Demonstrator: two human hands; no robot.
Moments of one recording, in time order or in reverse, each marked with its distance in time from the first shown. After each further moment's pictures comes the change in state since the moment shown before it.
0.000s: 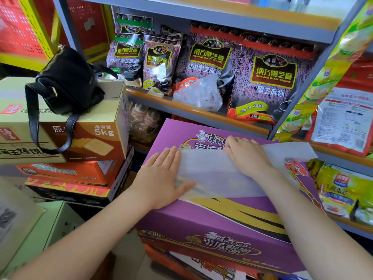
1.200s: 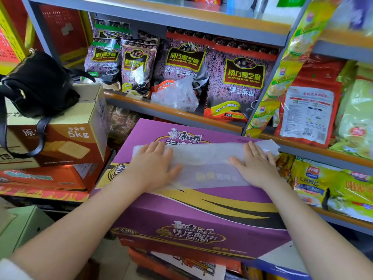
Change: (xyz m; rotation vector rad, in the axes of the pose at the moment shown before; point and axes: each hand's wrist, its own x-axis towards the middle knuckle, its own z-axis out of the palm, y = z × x) left_hand 0.025 0.047 -0.024 -0.013 0.036 0.037; right_hand -0.067 0.086 0.022 0.205 -0.190 0.361
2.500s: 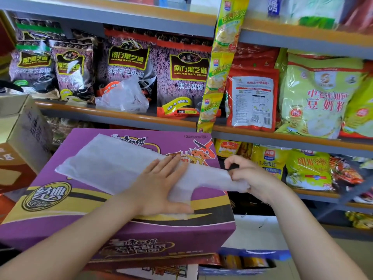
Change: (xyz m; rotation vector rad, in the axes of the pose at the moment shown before) left_hand 0.042 0.105 0.040 -0.024 -0.070 0.455; right_hand -0.058 0.094 -0.021 1.199 -0.266 0.153
